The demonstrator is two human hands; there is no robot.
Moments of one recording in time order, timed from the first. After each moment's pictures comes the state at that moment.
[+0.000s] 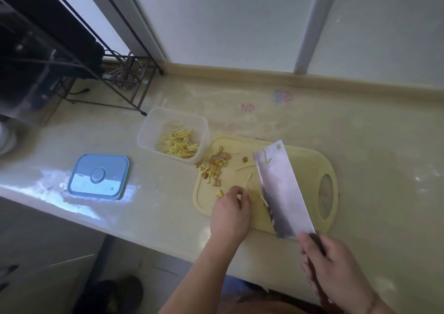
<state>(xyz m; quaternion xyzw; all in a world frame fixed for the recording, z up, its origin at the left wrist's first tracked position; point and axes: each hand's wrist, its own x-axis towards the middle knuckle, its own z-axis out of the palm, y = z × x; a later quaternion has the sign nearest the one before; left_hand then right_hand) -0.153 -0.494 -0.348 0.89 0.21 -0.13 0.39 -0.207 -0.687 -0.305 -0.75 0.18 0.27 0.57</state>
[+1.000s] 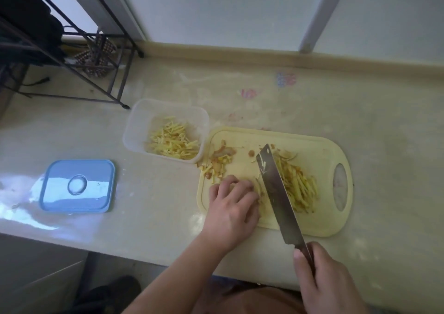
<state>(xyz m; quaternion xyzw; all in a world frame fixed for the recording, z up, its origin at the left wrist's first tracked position) -0.148 -0.439 -0.391 0.95 -0.19 0.07 0.24 -0.224 -0.613 -0.290 -0.89 0.21 0.25 0.33</state>
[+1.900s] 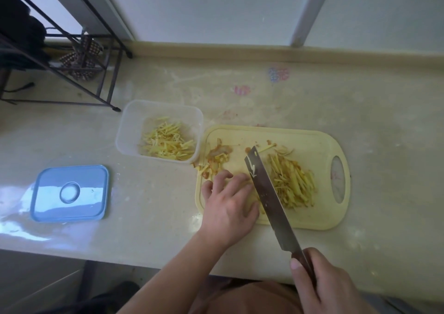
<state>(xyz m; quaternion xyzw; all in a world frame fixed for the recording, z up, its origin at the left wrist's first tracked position) -0.143 -0.435 -0.390 0.96 -0.16 0.06 0.23 -0.237 -0.603 -0.275 -0.88 0.20 0.26 0.33</state>
